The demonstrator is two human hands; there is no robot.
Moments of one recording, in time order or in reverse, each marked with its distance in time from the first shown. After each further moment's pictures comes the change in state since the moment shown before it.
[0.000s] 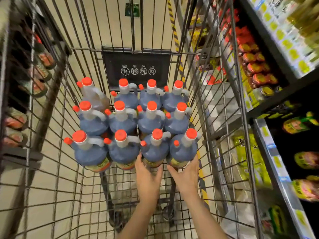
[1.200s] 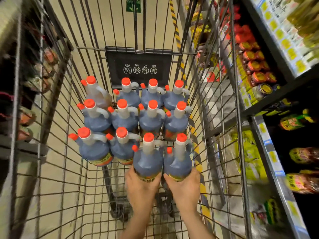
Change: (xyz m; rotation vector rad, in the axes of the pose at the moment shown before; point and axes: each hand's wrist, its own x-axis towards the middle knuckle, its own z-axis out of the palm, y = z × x) left_hand -0.032 -0.006 -0.037 0.128 0.078 -0.165; right_hand -0.060 -0.012 -0.012 -0.092 0.134 0.100
